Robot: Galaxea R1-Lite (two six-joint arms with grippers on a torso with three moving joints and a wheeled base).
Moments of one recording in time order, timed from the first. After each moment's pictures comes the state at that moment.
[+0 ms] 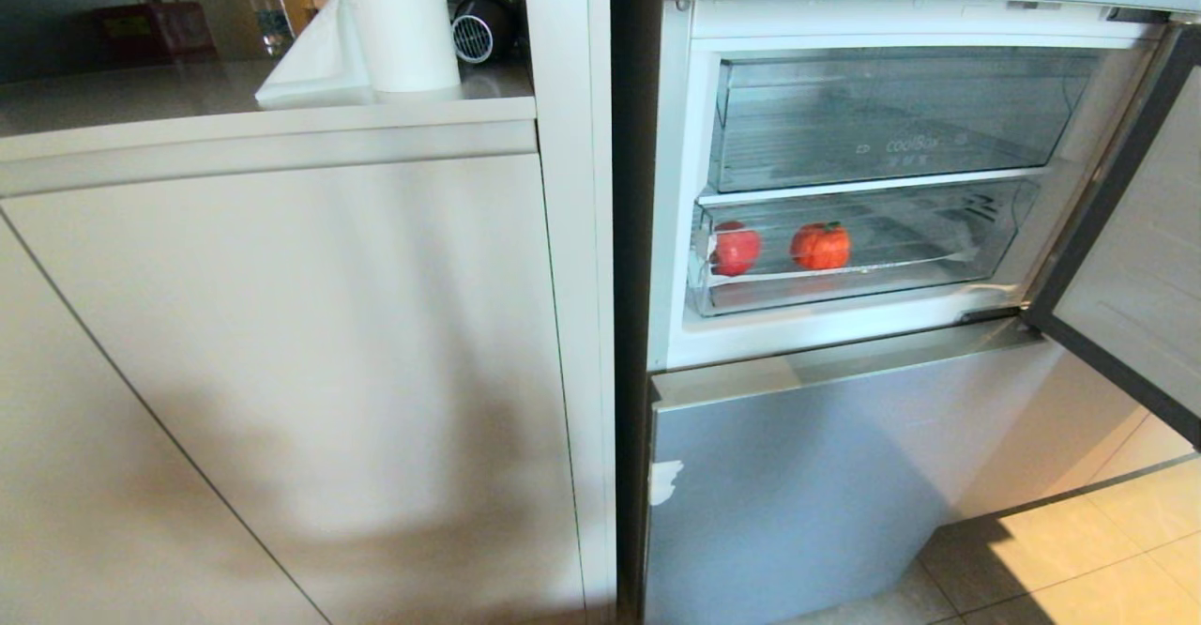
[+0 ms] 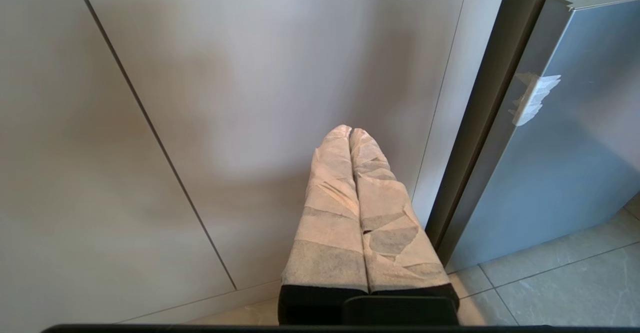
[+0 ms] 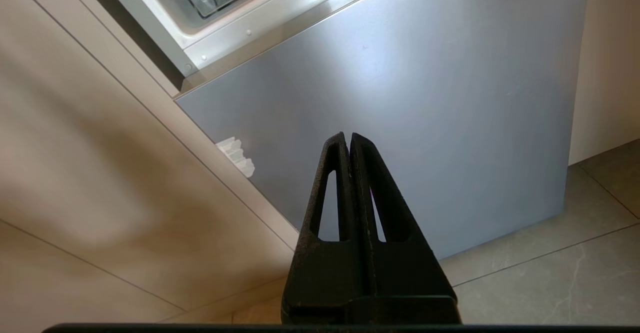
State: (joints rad) left arm -0.01 0.00 0.00 0.00 0.00 0.03; right arm 0.00 0.00 -0.01 -0.01 0.07 0.45
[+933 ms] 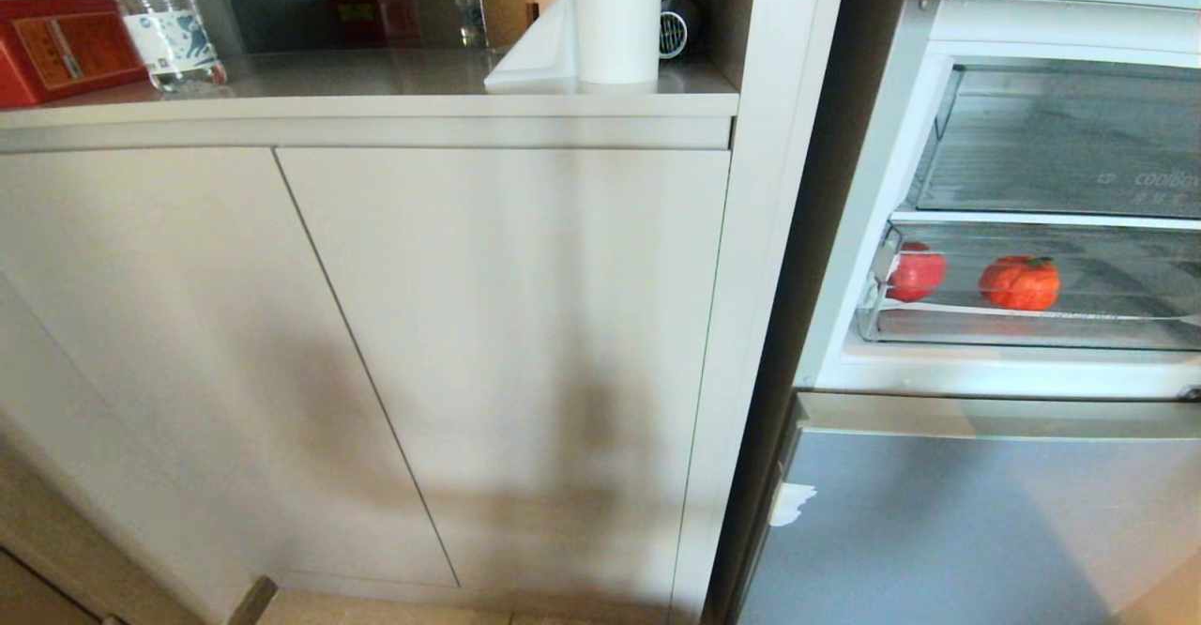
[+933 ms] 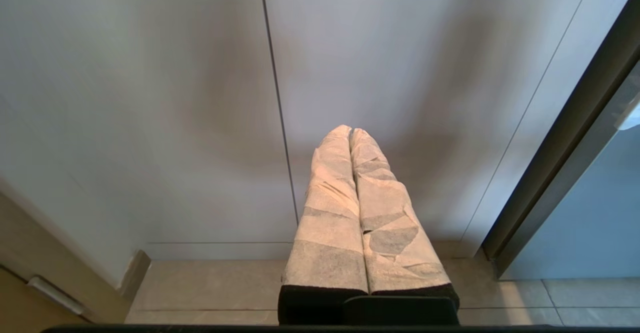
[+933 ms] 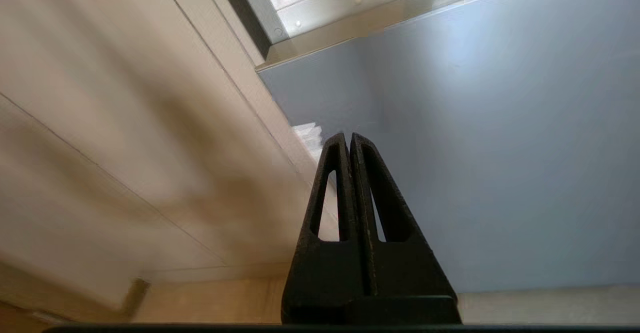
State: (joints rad) left arm -0.01 0.00 0.00 0.00 0.00 0.03; right arm 0.00 0.00 -0.01 -0.01 0.07 0.39
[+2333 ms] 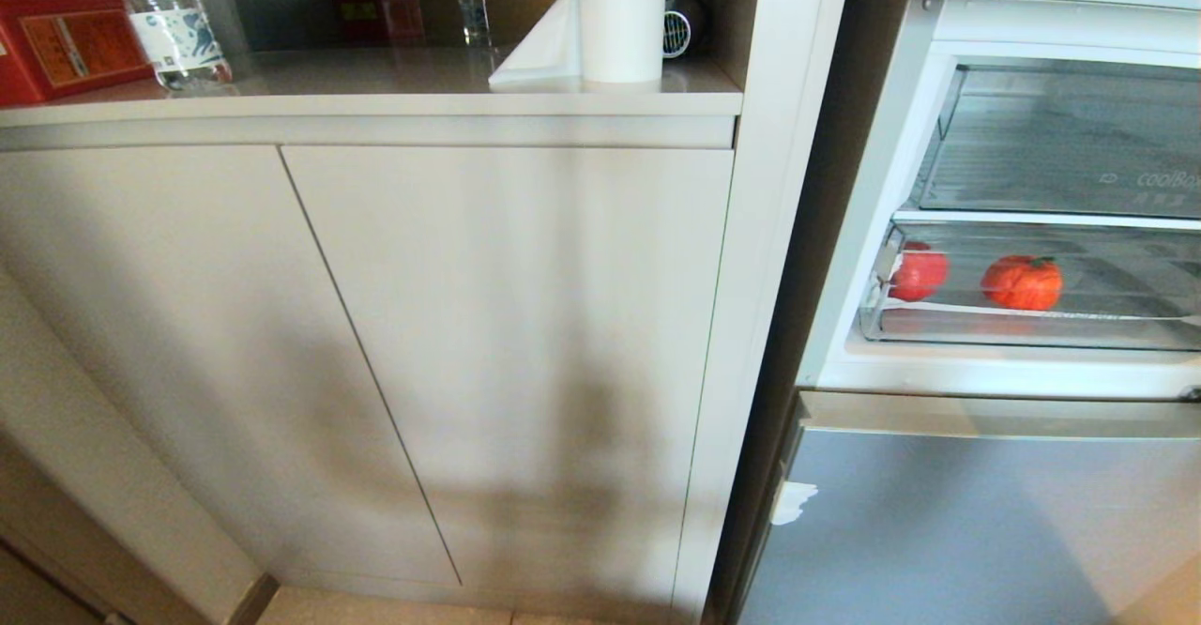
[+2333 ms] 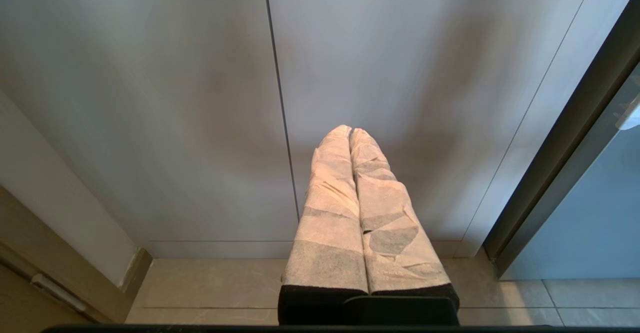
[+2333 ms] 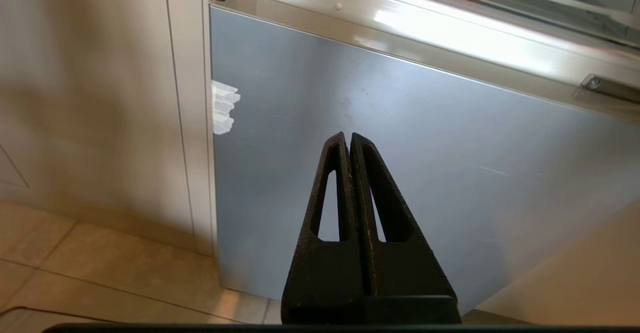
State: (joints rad) left arm -0.01 0.00 0.00 0.00 0.00 0.03; right arm 0.00 0.00 0.00 0.00 0.06 -0.19
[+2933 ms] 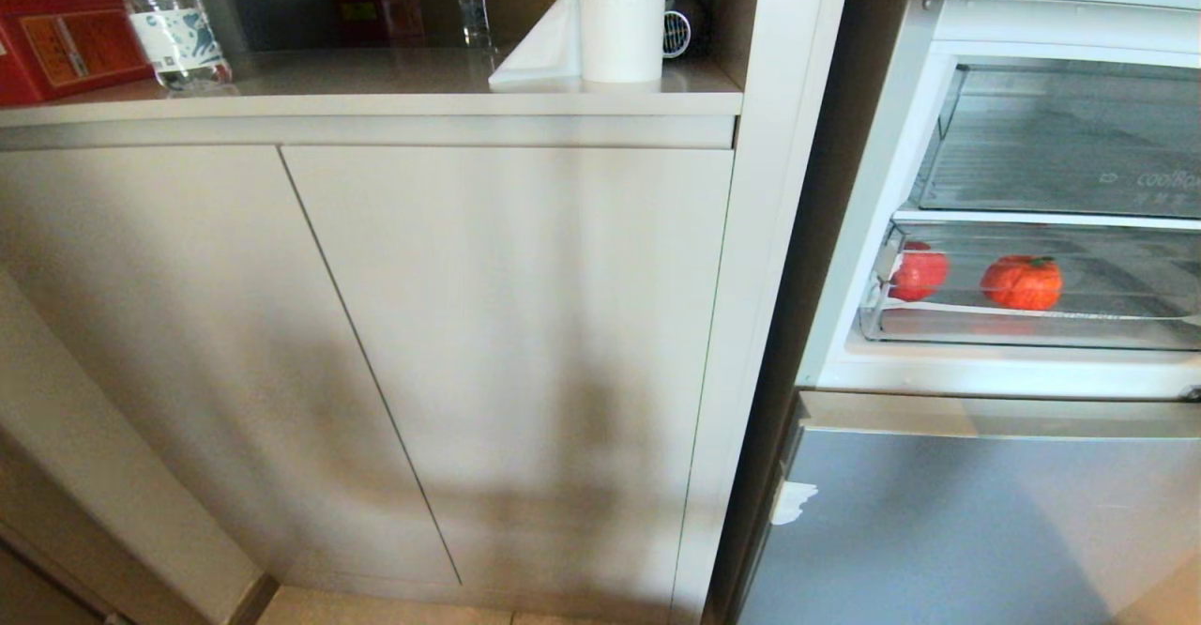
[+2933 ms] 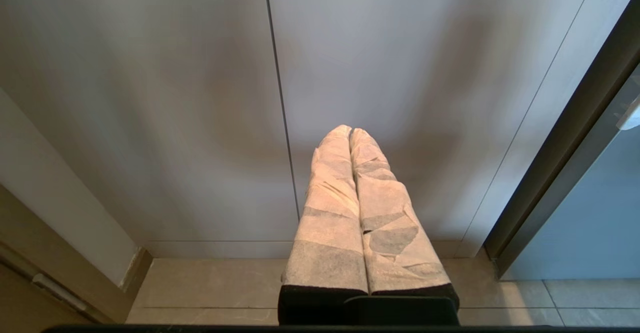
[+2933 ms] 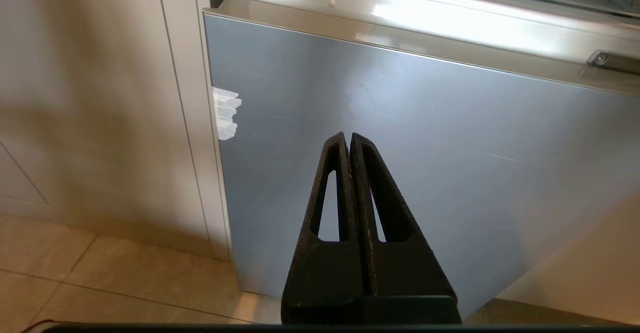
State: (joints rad) left arm -0.01 0.00 0.00 0.00 0.00 0.03; right arm 0.00 0.00 0.00 0.01 0.05 -0.12
